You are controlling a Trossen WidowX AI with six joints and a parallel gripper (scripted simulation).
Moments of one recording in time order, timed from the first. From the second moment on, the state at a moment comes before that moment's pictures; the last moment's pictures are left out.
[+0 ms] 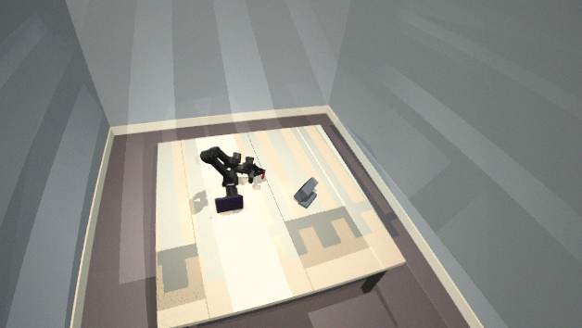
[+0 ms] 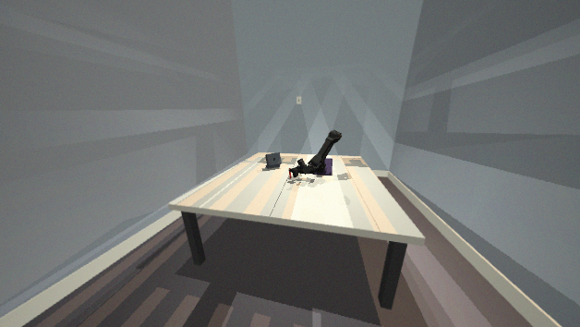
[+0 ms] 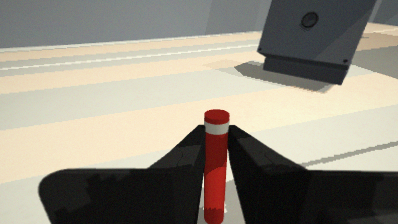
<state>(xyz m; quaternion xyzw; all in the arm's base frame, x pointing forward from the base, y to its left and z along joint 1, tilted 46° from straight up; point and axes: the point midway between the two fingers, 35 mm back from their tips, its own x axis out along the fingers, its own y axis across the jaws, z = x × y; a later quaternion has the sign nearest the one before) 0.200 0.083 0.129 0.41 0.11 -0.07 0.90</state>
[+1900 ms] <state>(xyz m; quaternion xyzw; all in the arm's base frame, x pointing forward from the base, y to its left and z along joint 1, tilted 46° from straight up) 0.192 0.091 0.132 0.43 0.07 -0.09 0.89</state>
